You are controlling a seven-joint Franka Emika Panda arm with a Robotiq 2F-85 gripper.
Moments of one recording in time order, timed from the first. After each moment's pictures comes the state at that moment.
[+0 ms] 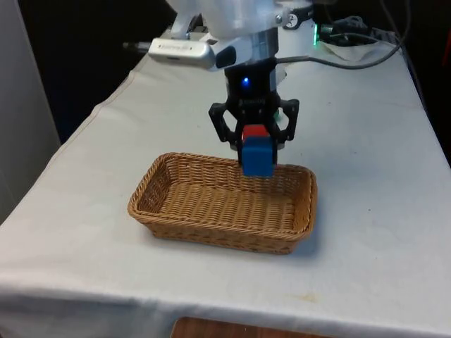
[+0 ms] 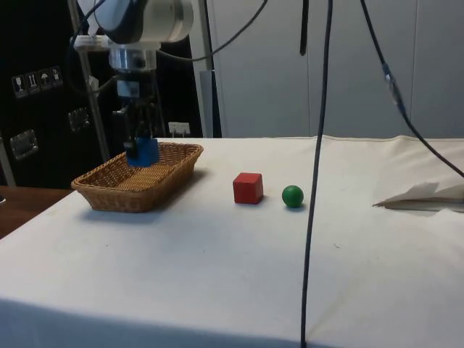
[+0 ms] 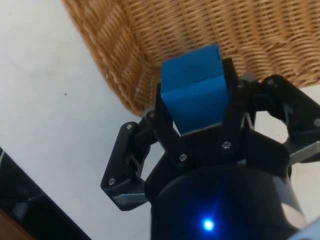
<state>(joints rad) 0.28 0.72 -0.44 -1.53 0.49 2.23 -0.34</state>
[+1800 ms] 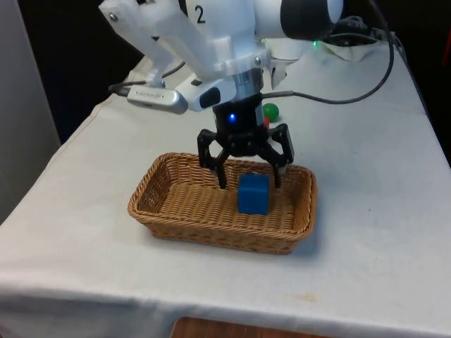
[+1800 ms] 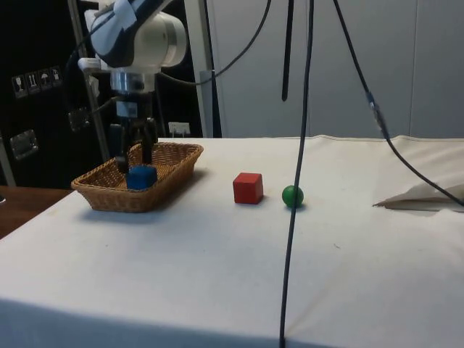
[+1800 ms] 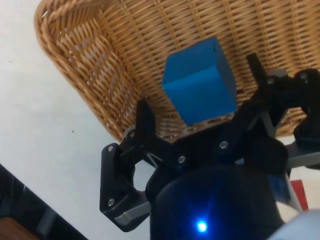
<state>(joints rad) 0.26 0.88 -0.48 -1.39 0.64 2.20 -0.41</state>
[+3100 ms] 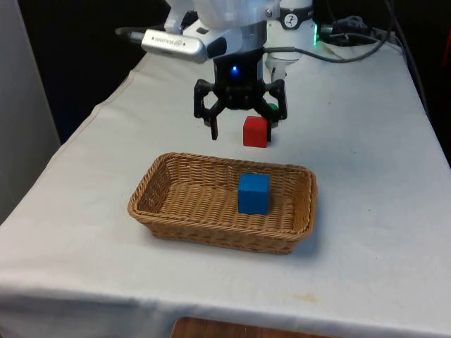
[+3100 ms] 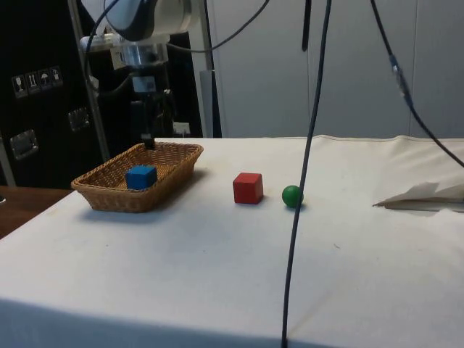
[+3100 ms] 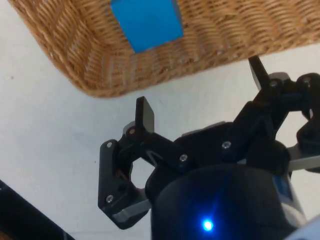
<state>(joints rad) 0.33 0.68 -0.53 -1.59 0.40 2.16 -0.35</state>
